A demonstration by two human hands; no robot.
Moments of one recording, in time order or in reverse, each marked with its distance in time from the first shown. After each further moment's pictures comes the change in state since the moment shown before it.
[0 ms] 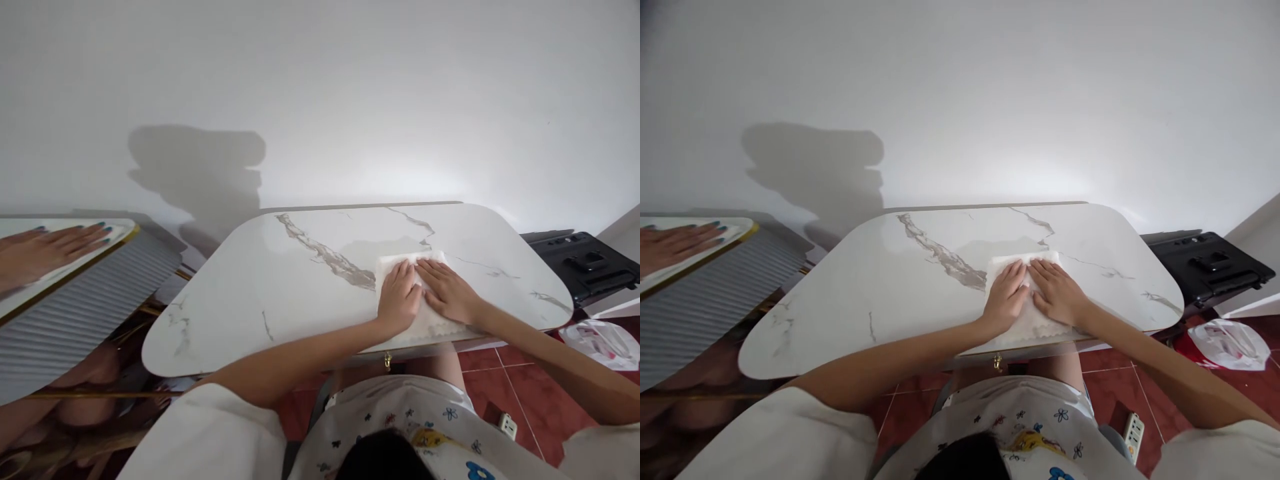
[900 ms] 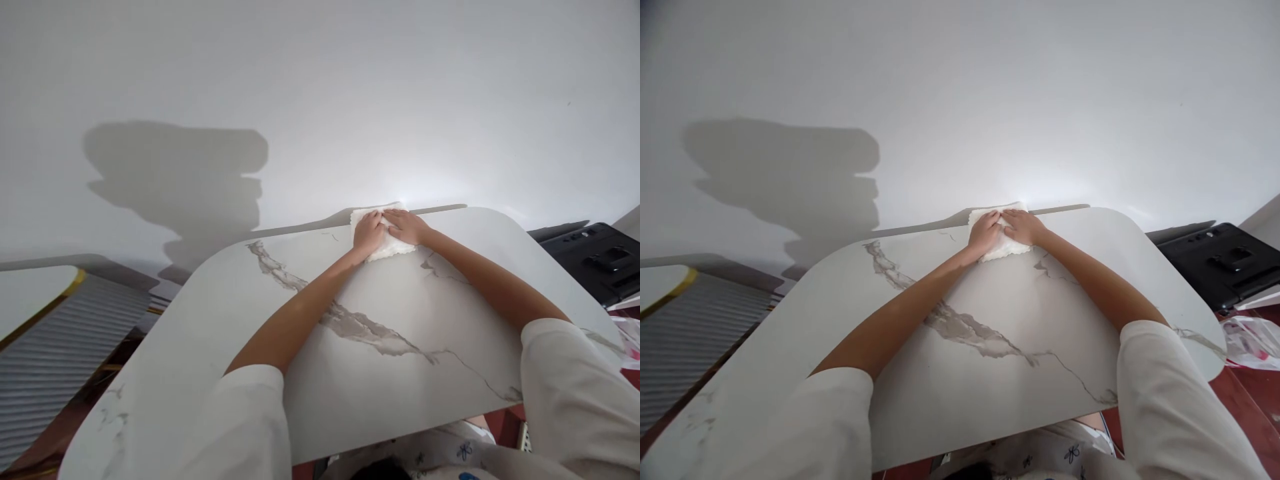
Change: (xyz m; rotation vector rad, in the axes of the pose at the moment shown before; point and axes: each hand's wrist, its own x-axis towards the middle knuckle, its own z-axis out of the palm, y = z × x) left_hand 0.220 -0.109 -0.029 0.131 0.148 0.029; right_hand 0.215 0.138 0.044 0.055 0.004 0.040
